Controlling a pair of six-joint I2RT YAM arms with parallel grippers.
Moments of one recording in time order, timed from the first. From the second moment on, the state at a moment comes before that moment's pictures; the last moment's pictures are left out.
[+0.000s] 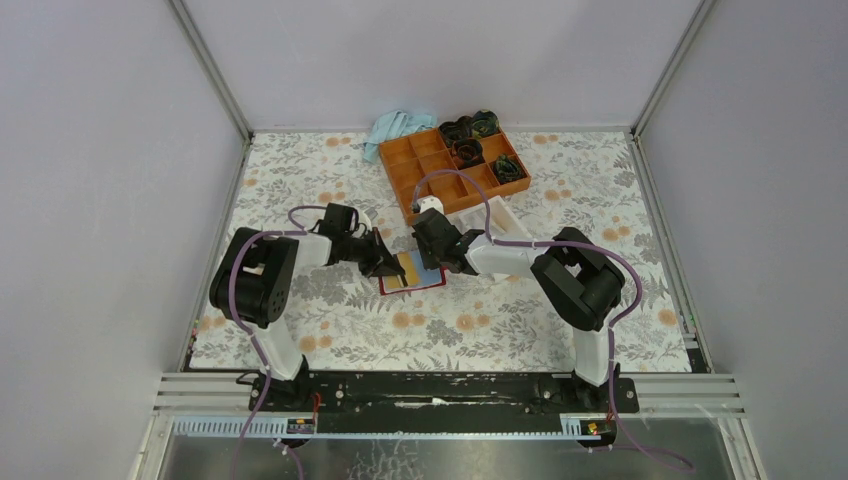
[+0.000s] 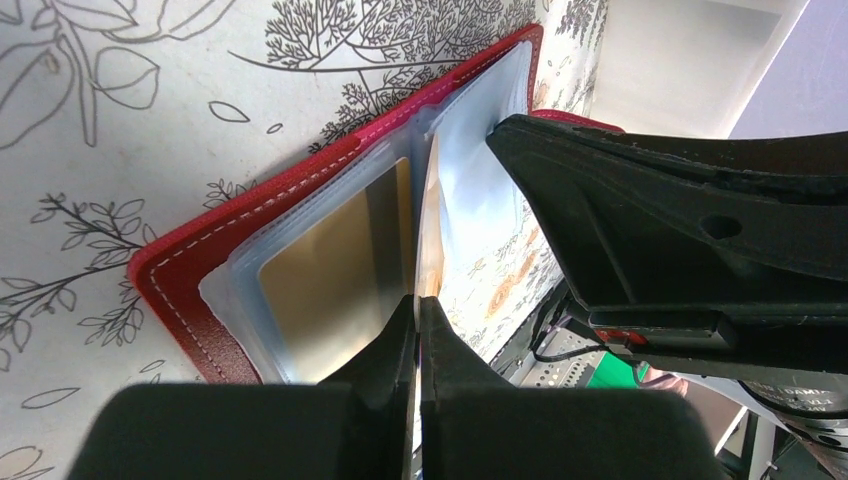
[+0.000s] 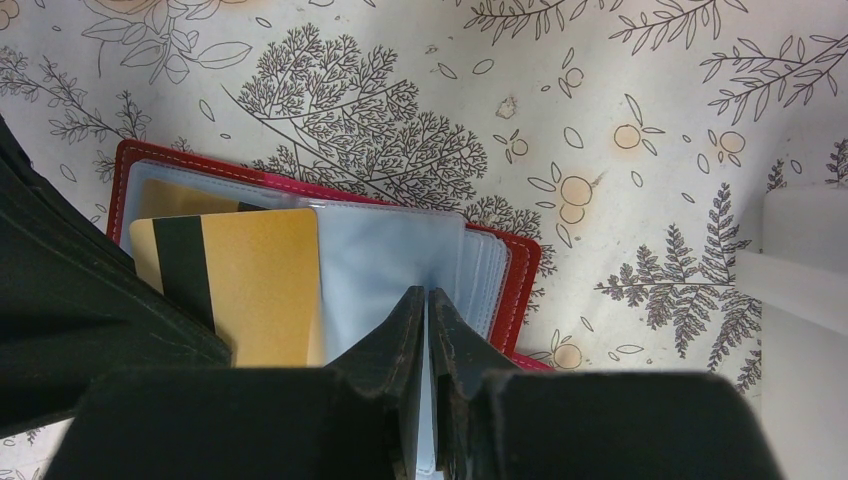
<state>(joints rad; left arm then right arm) -0.21 1.78 0.78 0.01 0.80 -0.69 0.85 1.95 1.19 -0.10 0.22 0.39</state>
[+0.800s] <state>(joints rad) -0.21 1.84 0.85 -0.13 0.80 -0.64 0.85 1.95 1.19 -0.11 0.22 0.38</state>
